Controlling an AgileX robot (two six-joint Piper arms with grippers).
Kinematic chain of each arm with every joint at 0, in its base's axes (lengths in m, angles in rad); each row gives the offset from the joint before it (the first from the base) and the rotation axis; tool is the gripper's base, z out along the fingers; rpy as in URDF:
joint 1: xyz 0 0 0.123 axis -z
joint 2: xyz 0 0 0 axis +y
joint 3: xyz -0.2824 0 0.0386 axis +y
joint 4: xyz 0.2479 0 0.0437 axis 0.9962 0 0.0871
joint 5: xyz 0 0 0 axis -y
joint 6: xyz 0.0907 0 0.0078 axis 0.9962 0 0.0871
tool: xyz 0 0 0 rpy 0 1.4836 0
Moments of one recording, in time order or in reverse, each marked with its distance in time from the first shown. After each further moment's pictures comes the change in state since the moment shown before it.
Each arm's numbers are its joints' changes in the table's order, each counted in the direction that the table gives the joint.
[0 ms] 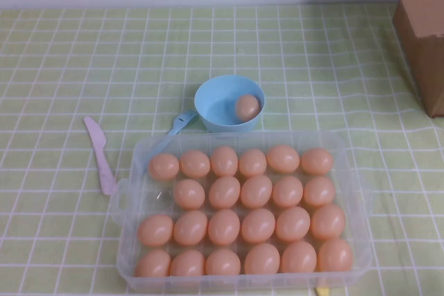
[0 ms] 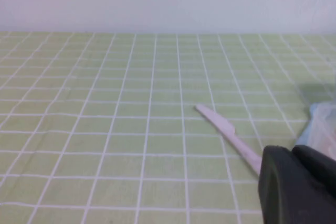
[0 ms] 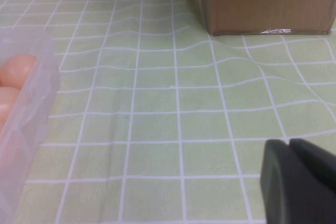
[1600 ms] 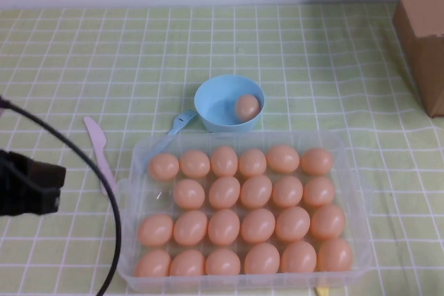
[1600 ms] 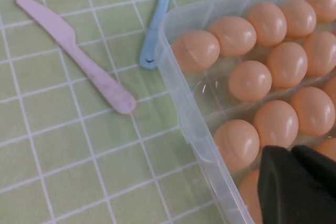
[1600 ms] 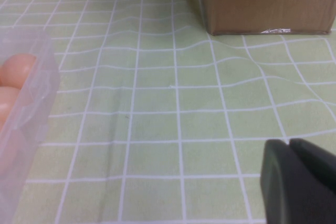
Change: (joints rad) right arm 0.000 0.000 0.000 0.000 -0.002 0.000; left arm 0.035 0.910 -0.809 -0.266 -0.709 0.314
